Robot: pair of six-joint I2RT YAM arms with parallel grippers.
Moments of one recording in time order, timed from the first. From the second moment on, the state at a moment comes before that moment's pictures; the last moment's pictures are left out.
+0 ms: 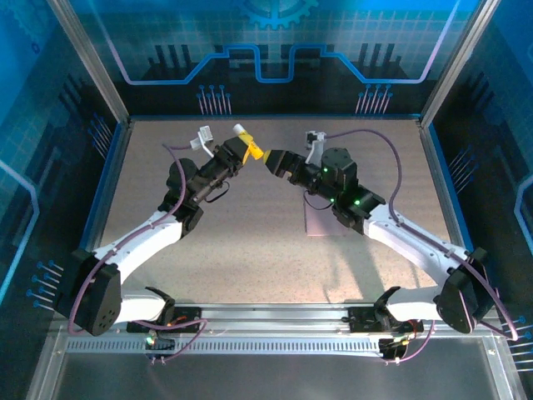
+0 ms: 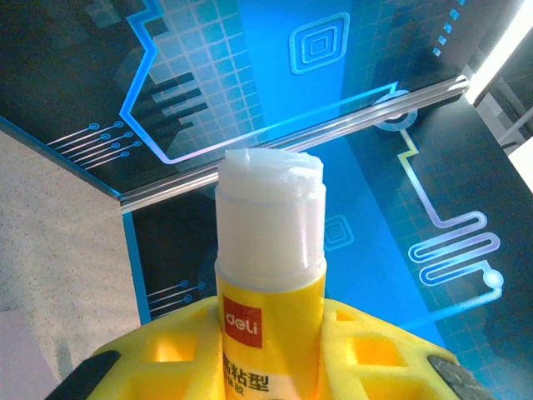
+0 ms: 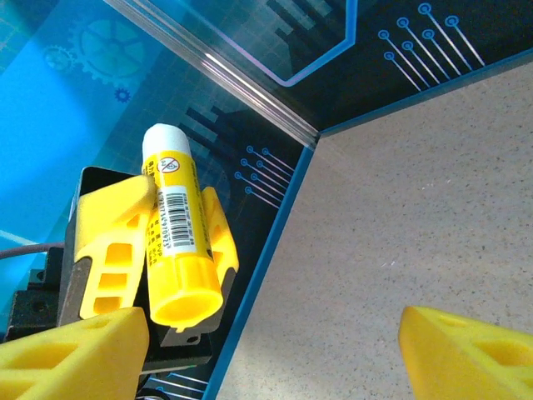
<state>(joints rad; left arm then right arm) -0.42 1.30 0.78 0.72 0.28 -1.32 0.66 1.30 1.02 0.14 -0.16 0.88</state>
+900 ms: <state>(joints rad) -0.42 1.34 0.78 0.78 0.28 -1.35 0.69 1.43 1.08 0.31 -0.20 0.98</state>
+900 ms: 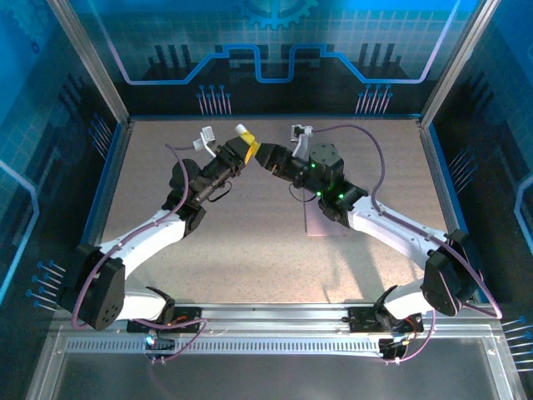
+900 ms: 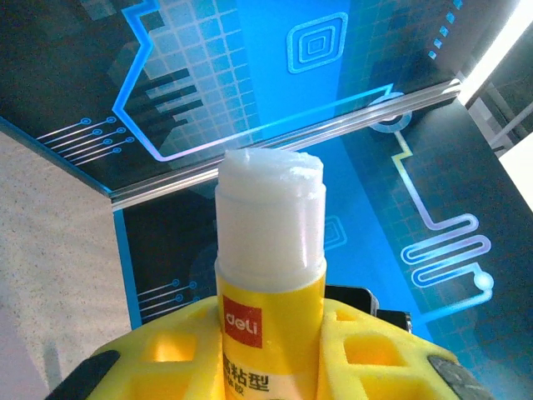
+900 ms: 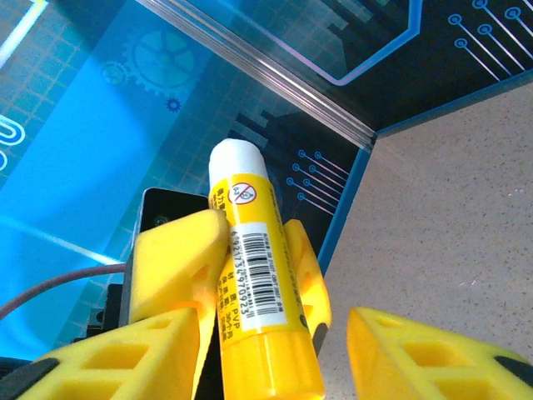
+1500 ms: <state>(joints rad) -0.42 1.36 0.76 0.84 0.27 -1.40 0.69 1.46 1.08 0.35 -0.21 1.00</state>
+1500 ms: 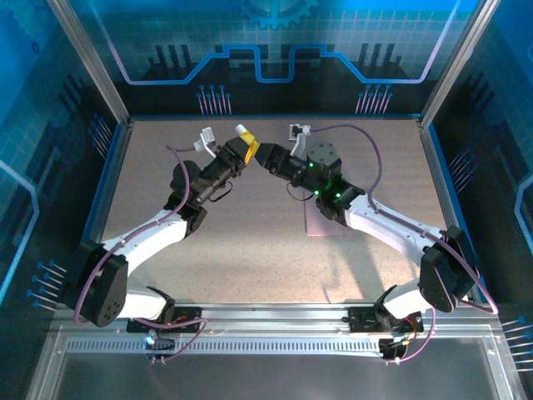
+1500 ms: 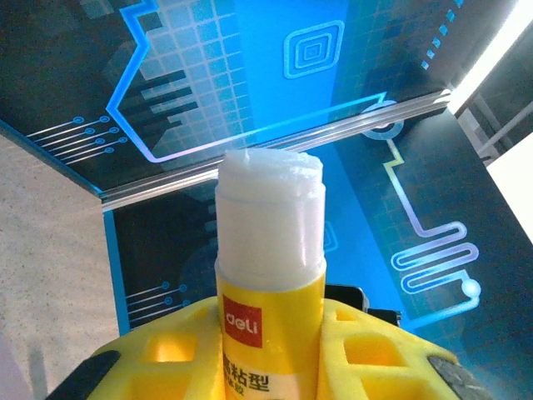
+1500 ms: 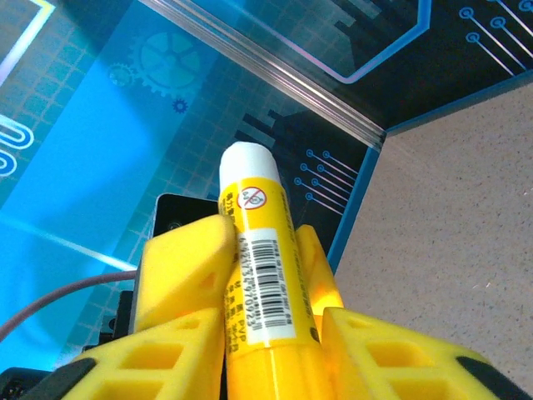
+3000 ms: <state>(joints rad) -0.39 1.21 0.85 0.44 0.30 -1.14 0.56 1.19 1.23 -0.35 -0.07 0.76</state>
